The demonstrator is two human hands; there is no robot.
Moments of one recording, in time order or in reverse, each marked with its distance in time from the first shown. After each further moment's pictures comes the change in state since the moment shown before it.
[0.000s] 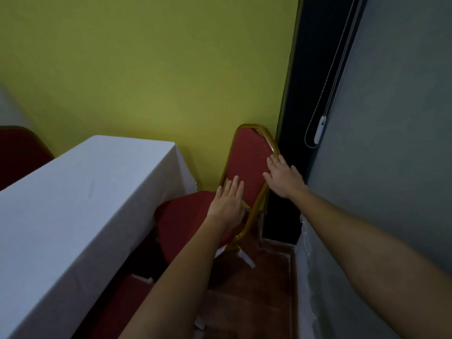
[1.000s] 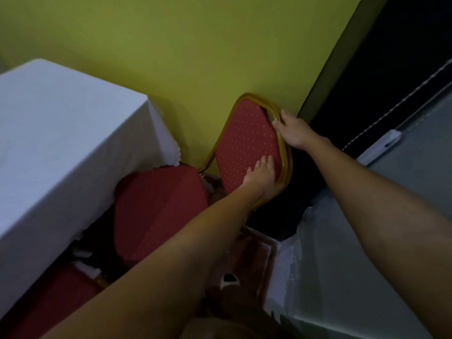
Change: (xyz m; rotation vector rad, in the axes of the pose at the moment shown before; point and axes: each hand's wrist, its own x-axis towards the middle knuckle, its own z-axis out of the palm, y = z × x) left_hand 0.352 0.026 0.044 -0.524 -0.264 -0.153; right_hand 0.343 0.112 0.012 0.335 -0.231 0.009
